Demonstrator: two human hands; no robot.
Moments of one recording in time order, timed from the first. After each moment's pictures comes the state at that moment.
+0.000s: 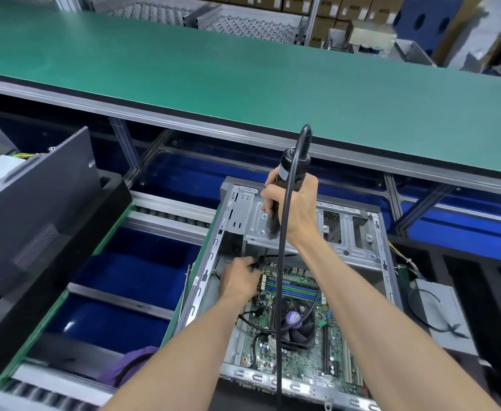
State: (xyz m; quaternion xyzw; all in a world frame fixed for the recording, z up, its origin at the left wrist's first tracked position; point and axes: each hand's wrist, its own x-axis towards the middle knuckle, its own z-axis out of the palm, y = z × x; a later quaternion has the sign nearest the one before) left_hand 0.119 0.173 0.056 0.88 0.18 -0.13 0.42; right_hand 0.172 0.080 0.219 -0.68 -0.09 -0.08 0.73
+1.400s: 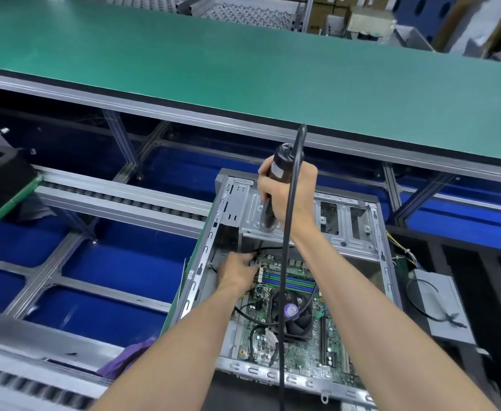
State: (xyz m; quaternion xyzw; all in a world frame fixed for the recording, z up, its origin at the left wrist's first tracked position) left_hand 0.123 0.174 0.036 0.83 0.21 -0.15 0.49; right_hand 0.176 0.079 0.216 -0.72 -0.09 -0.15 0.68
